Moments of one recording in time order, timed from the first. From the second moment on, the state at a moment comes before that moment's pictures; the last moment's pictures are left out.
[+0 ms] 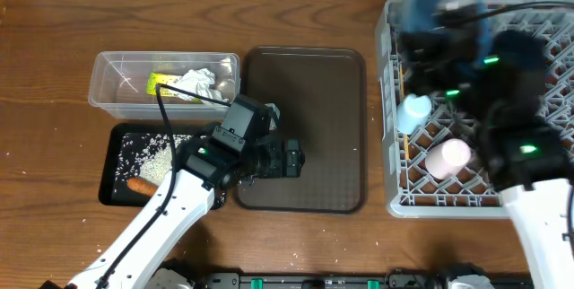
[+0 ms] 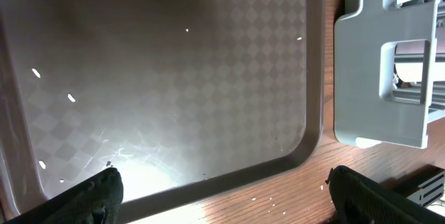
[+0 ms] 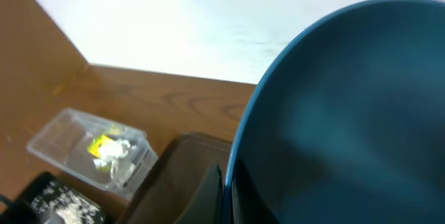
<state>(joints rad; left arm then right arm) -0.52 1.27 0.92 -0.74 0.29 -0.54 0.09 1.18 1.22 -0.39 -0.42 0.18</state>
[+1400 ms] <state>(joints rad) -0.52 1.27 0.92 -0.74 0.28 -0.54 -0.78 1.84 1.25 0.25 -1.53 0.70</state>
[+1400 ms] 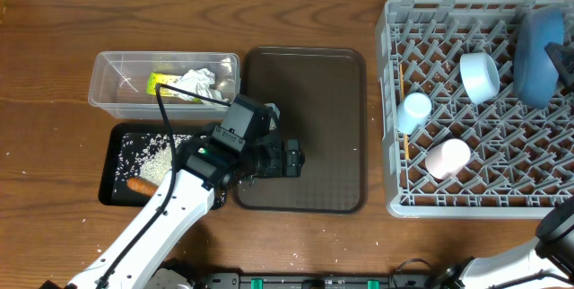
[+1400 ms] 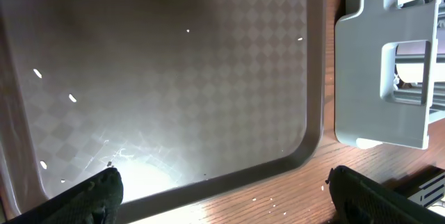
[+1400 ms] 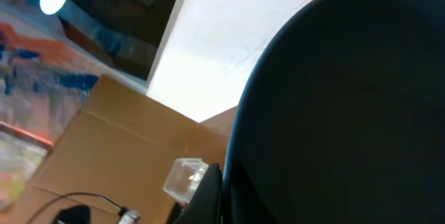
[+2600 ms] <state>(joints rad) -0.52 1.27 0.92 -0.74 0.28 -0.54 -1.07 1.84 1.25 -0.17 -1.54 0.78</state>
